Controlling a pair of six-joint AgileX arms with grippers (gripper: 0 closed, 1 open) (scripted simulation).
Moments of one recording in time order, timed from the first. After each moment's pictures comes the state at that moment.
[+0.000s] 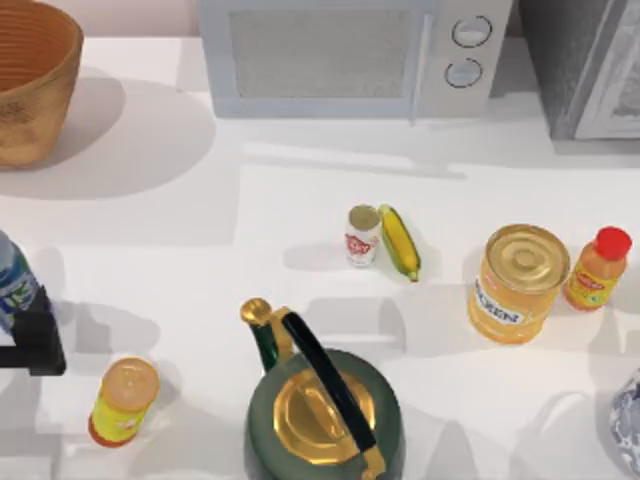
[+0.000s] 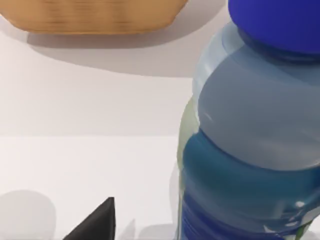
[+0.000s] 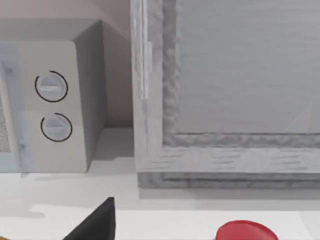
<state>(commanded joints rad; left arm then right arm) 0.13 1.19 0.00 0.80 0.15 0.07 0.00 0.00 0.00 0.00 0.00 0.00</state>
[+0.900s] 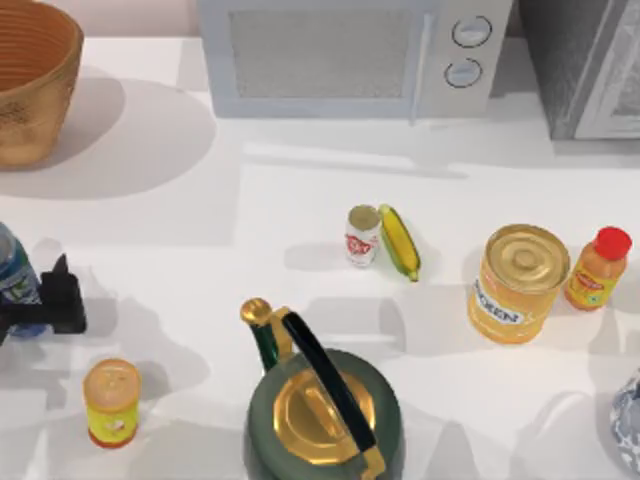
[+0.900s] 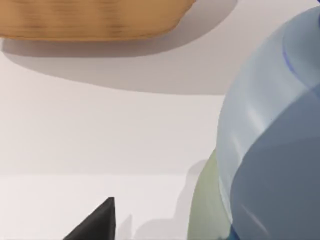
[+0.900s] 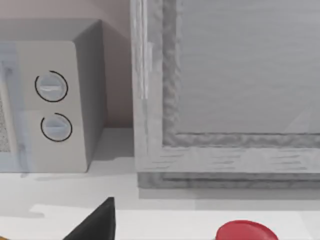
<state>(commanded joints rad) 0.09 1.72 0.16 1.17 0.11 0.05 0.00 0.00 0.00 0.00 0.00 0.00</state>
